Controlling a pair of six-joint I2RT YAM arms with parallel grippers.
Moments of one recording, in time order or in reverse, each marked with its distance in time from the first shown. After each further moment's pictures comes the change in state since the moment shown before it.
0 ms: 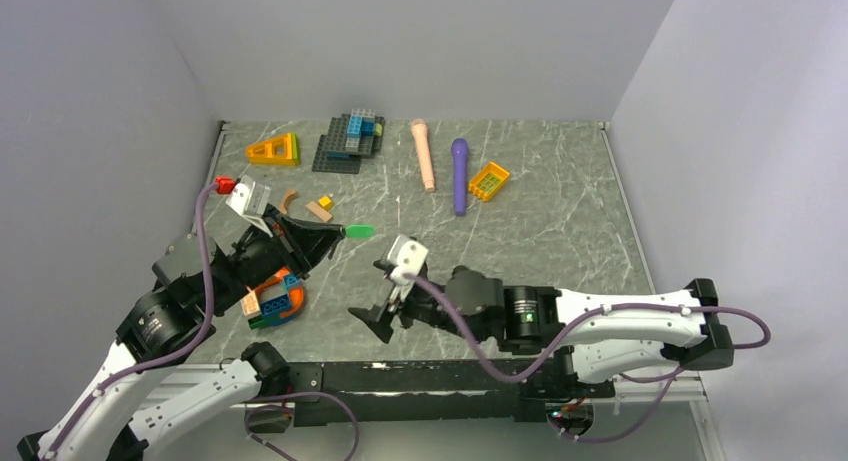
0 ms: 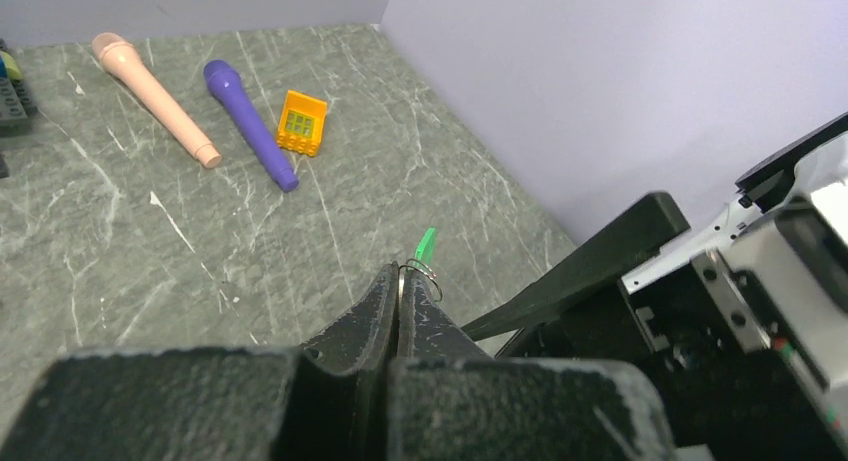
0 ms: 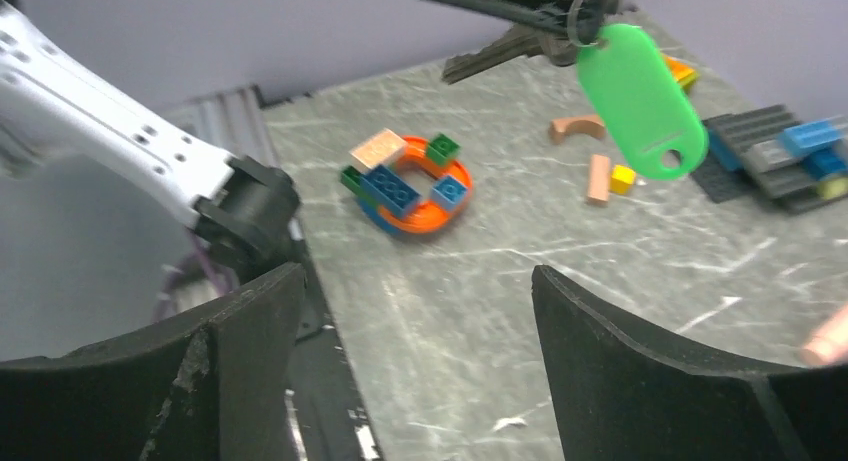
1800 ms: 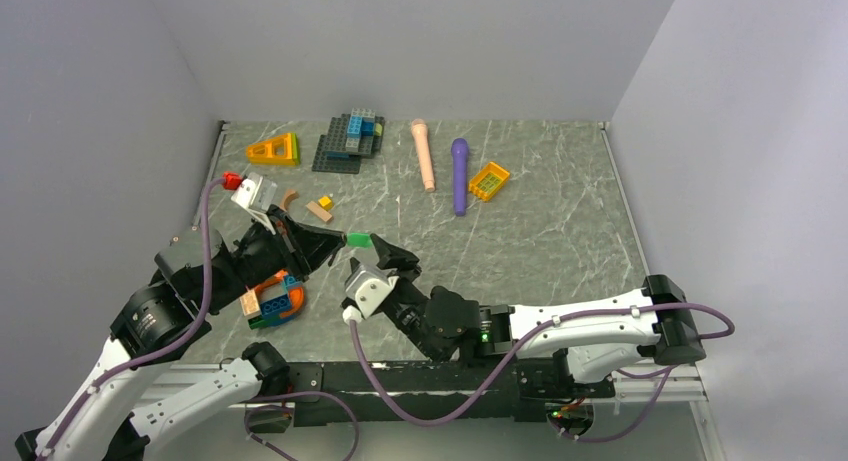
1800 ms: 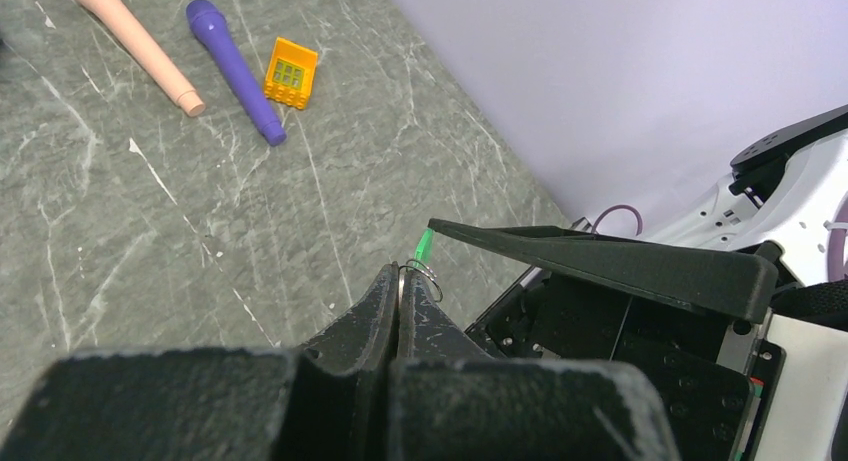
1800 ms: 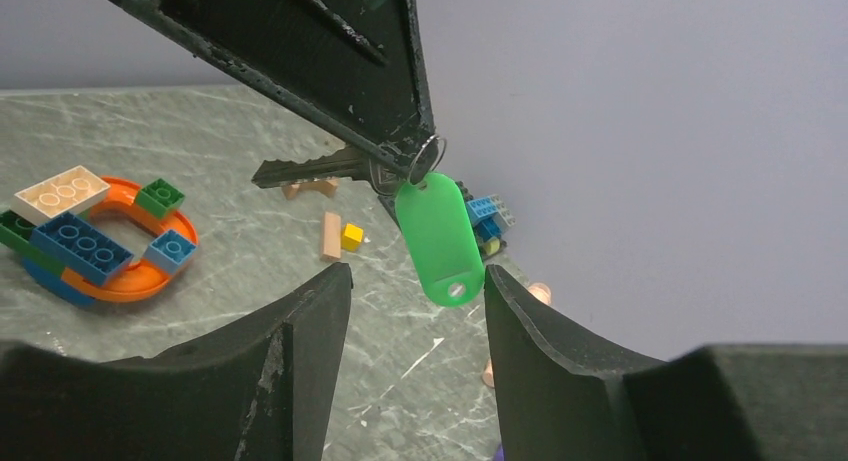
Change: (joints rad) left arm 0.000 0.047 0.081 -0.132 0.032 -0.057; right arm 0.091 0.195 -0.023 0.467 0.471 -0.738
